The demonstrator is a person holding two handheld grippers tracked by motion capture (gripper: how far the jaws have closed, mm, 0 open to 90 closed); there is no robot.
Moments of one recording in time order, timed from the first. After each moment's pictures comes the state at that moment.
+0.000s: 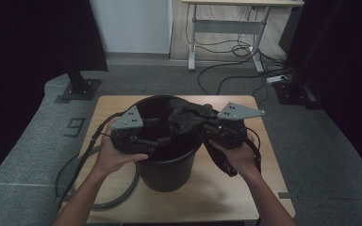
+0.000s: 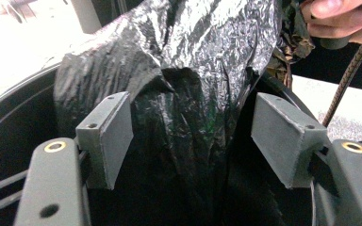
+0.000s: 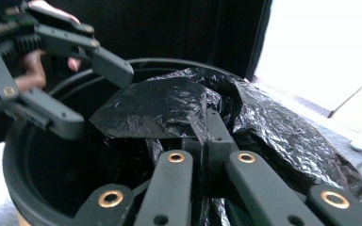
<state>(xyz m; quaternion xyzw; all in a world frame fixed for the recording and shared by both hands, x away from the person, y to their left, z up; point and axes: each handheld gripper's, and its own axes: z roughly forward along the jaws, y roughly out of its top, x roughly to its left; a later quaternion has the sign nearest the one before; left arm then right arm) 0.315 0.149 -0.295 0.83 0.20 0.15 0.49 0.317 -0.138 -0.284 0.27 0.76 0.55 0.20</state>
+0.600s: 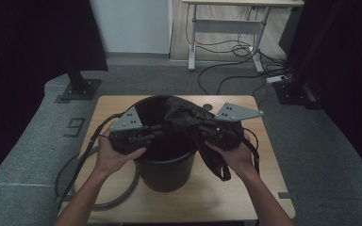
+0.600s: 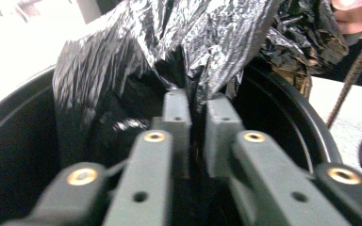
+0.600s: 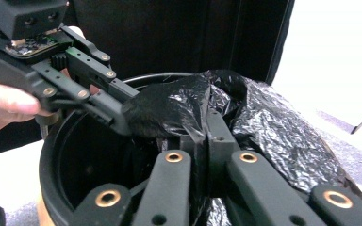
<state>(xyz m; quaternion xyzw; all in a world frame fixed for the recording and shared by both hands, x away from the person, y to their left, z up) 0.313 0.152 -0.295 0.84 0.20 0.15 0.49 0.311 -0.132 -0.282 0.24 0.76 0.57 0.18</state>
